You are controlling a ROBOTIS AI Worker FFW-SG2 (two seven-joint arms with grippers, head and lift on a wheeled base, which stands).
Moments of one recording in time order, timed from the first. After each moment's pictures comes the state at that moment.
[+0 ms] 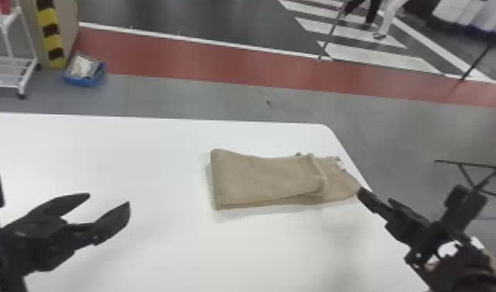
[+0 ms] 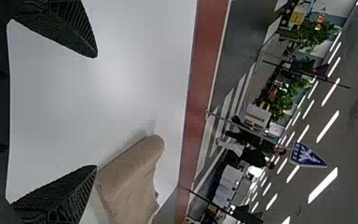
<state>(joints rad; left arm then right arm) 0.21 0.35 -0.18 -2.00 0.60 0.56 -0.23 0.33 -0.17 -0.69 -1.98 -0.50 0.66 0.25</state>
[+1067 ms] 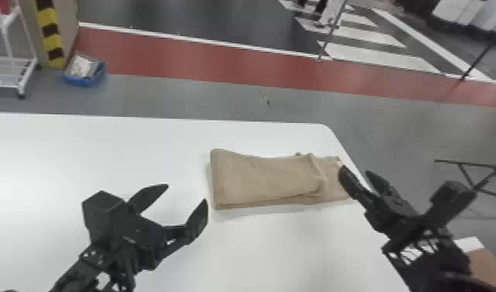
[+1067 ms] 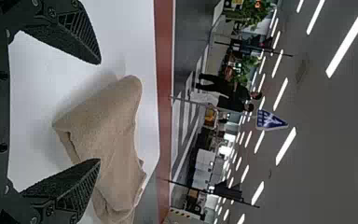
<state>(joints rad) 0.08 0.28 -0.60 -1.76 0.39 0.09 -0.03 0.36 -0.09 -0.57 -2.05 -0.42 0.42 0.38</state>
